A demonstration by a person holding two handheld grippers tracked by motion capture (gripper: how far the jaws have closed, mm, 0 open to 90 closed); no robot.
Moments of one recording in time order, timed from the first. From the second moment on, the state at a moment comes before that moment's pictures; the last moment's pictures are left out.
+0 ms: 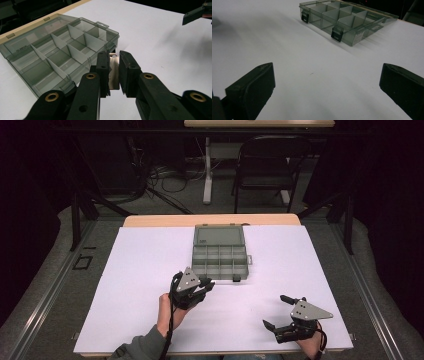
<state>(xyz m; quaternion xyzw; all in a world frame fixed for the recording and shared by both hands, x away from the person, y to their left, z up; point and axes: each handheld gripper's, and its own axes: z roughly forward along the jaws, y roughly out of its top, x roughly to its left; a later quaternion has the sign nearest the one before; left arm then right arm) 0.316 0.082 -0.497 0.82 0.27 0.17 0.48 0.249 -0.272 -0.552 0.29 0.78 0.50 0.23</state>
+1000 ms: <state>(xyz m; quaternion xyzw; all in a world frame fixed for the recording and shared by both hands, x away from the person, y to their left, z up) 0.344 0.060 -0.484 0.81 0.27 0.18 0.49 0.249 -0.272 -0.552 0.29 0.78 0.50 0.22</state>
